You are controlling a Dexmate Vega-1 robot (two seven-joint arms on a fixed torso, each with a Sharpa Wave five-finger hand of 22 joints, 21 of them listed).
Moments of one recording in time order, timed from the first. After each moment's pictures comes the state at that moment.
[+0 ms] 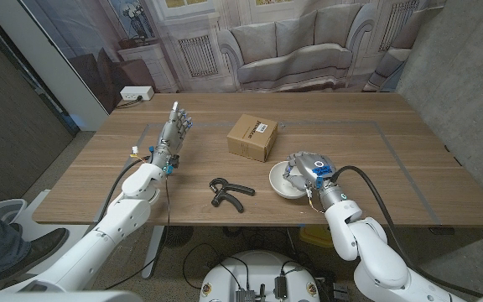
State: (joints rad) left arm 1.01 0.57 0.29 -1.45 -0.73 -0.34 -0.02; left_hand 0.46 0.06 -0.06 0.09 0.27 -0.14 0.03 0.20 0.18 -0.10 -0.02 0.20 0.19 -0.10 0.00 0.19 0.18 -0.12 -0.02 0.20 0.18; right arm -1.29 -0.78 -0.67 -2.28 -1.09 -0.68 -0.03; right_hand 1.02 0.12 0.06 -0.11 0.25 1.04 -0.18 0.45 0.43 0.58 -0.16 0.22 0.19 0.45 -0.05 0.18 0.19 0.44 -0.05 0.38 0.19
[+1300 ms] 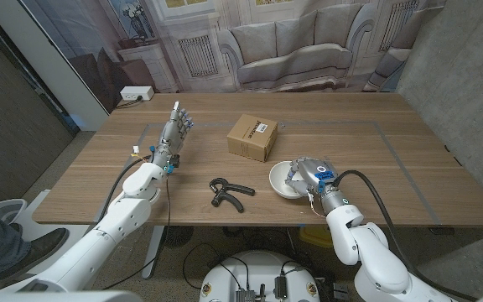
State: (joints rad) left arm 0.99 0.56 0.29 -1.45 -0.73 -0.33 -0.02; left_hand 0.47 0.06 -0.06 0.09 0.26 -0.14 0.03 0.20 0.18 -0.10 -0.02 0.20 0.19 -0.10 0.00 0.19 0.18 -0.12 -0.02 0.20 0.18; right arm -1.31 -0.78 -0.67 -2.28 -1.06 -0.71 -0.04; right_hand 1.02 0.11 0.06 -0.11 0.26 1.06 -0.18 0.44 0.40 0.60 -0.17 0.23 0.19 0.43 -0.04 0.18 0.19 0.43 -0.04 0.37 0.19
